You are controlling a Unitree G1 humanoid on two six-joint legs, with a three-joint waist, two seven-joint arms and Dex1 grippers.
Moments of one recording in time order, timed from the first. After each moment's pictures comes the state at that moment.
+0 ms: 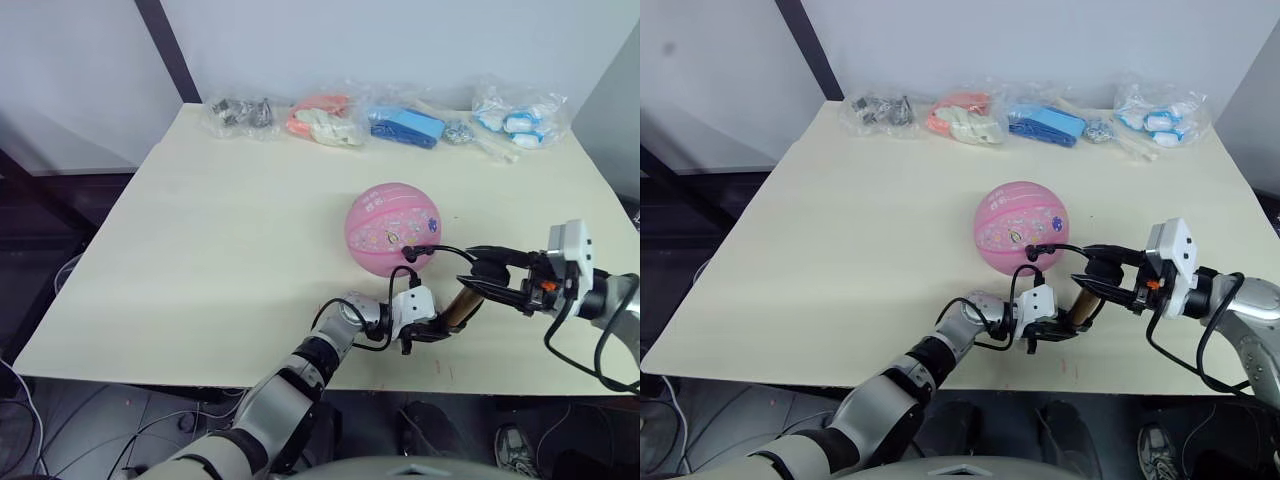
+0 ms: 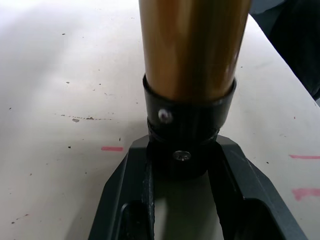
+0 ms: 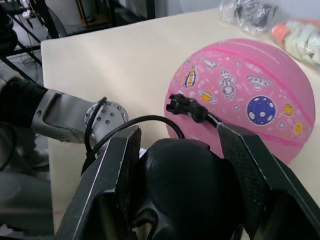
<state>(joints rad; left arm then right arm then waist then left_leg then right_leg) -0.62 -0.07 -0.42 0.97 0.16 -0.31 -0.96 -0.06 -0.86 -0.25 -0.43 0.79 0.52 0.98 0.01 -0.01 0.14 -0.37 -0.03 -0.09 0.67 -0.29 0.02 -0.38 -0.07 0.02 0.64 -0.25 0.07</state>
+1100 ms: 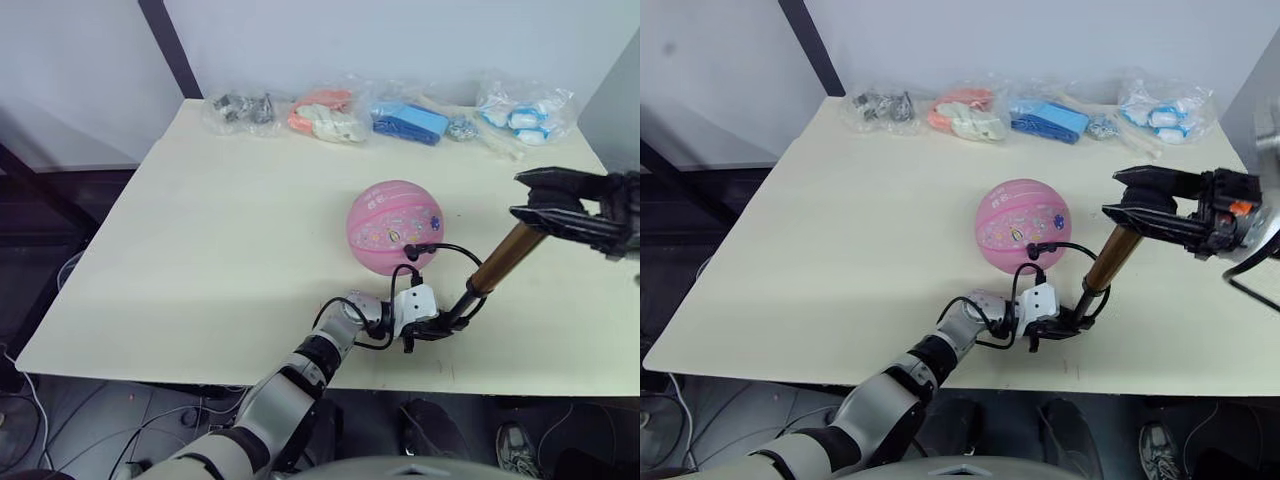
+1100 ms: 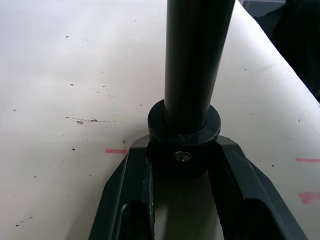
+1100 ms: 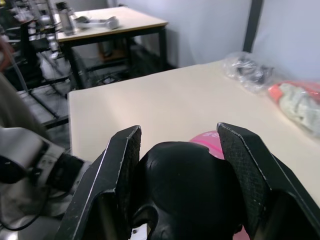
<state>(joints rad) -0.63 -0.07 -0.41 0.99 0.16 -0.33 -0.96 -0.24 -1.00 -0.49 -0.49 1.14 0.81 0.90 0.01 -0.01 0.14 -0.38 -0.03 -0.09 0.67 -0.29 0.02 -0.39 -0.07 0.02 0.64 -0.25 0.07</state>
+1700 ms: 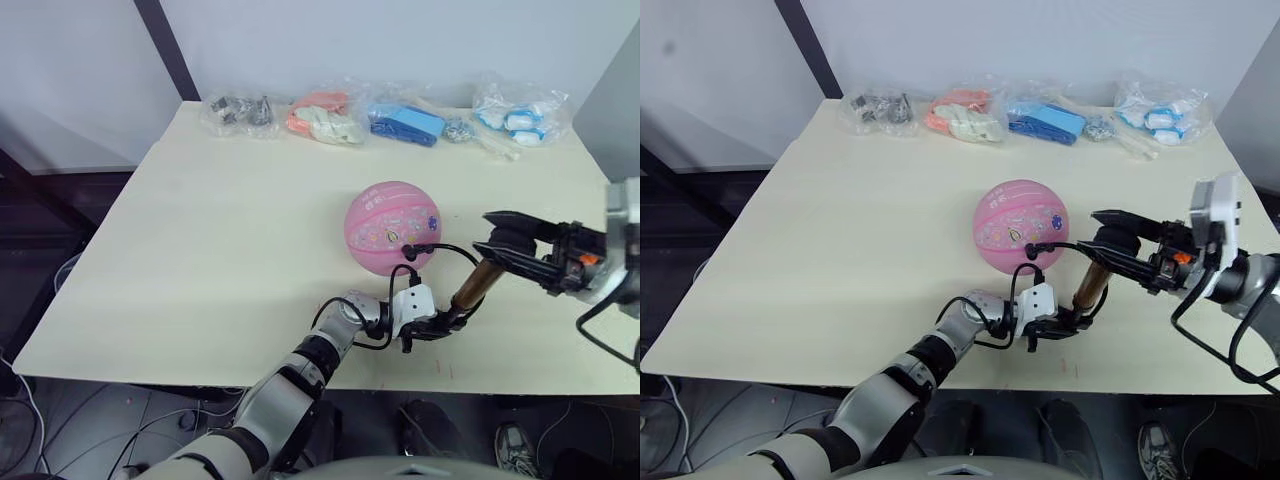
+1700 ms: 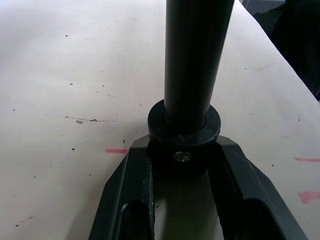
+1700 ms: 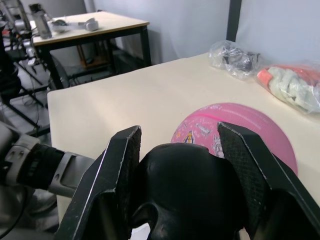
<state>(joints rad) -0.62 -0.07 -0.41 0.98 0.16 -0.31 -0.96 -0.03 -0.75 -0.30 -0.55 0.87 0.57 0.85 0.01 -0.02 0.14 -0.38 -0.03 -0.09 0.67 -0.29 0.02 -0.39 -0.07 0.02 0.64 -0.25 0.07</state>
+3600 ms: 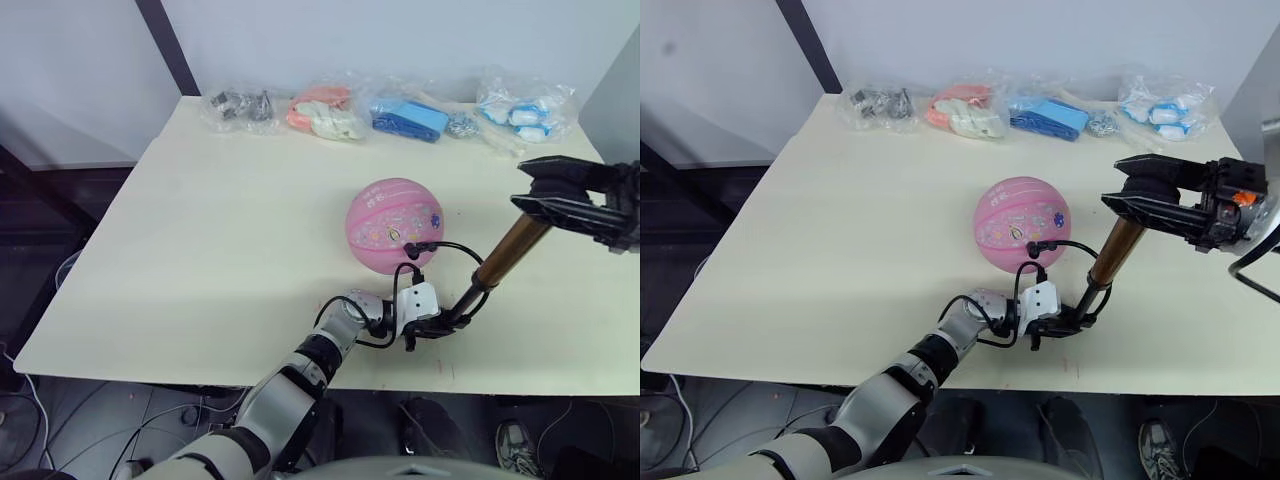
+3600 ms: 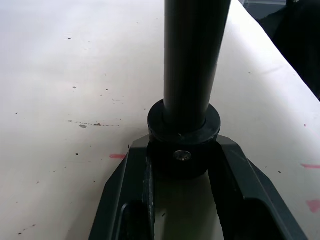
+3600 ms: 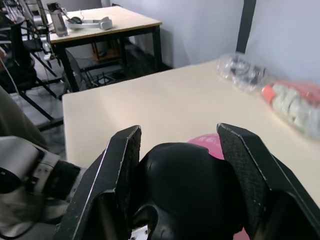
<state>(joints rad) -0.63 -0.08 -0.41 0.97 0.16 -0.31 -0.95 -0.28 -1.04 -0.51 -0.49 1.20 0.80 0.84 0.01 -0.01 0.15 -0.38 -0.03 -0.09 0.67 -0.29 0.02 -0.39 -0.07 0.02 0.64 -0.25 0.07</state>
